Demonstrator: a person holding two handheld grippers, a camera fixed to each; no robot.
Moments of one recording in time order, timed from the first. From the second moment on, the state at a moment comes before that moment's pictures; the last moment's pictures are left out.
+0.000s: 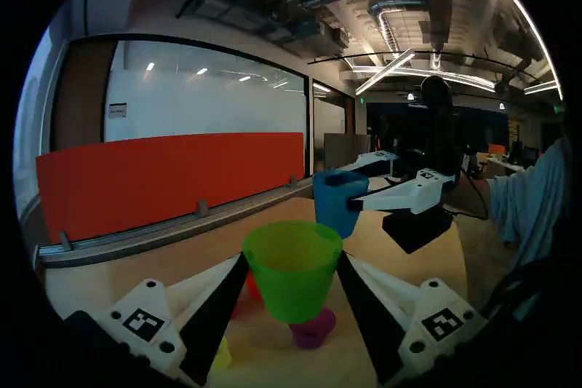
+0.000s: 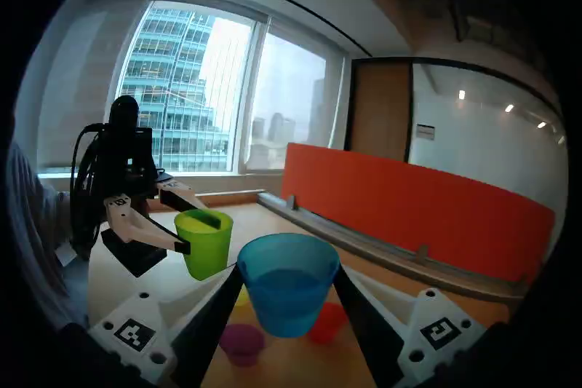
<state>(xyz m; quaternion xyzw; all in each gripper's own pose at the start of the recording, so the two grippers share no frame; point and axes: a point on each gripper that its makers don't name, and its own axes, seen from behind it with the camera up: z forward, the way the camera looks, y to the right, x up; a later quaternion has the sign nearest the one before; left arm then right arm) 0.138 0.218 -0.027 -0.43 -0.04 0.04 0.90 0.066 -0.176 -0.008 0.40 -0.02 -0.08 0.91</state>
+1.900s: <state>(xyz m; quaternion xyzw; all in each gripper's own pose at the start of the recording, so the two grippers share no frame) 0.140 0.230 -0.052 -0.45 -0.01 0.04 0.89 0.166 -0.198 0.000 0.38 0.14 -0.26 0.88</state>
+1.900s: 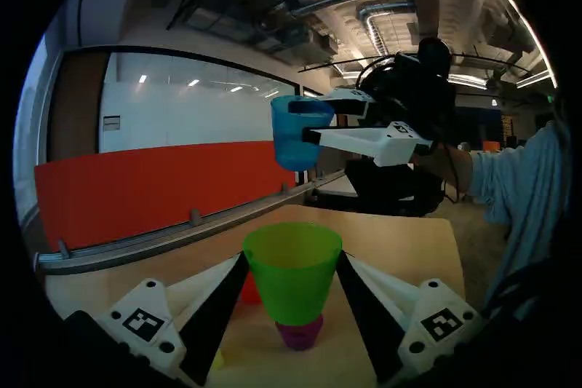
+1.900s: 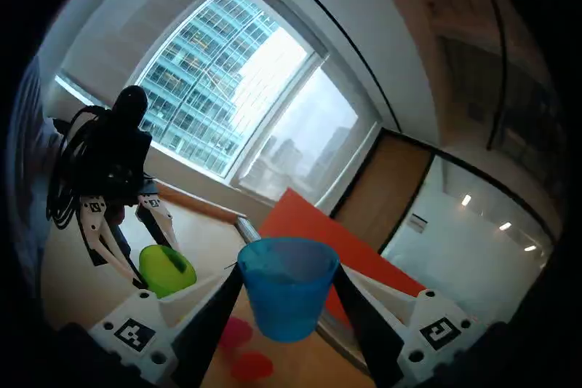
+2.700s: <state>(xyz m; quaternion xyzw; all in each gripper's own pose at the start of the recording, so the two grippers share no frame) 0.151 0.233 -0.052 -0.45 0.00 0.04 0.89 0.195 -0.222 -0.004 0.37 0.19 -0.37 0.83</state>
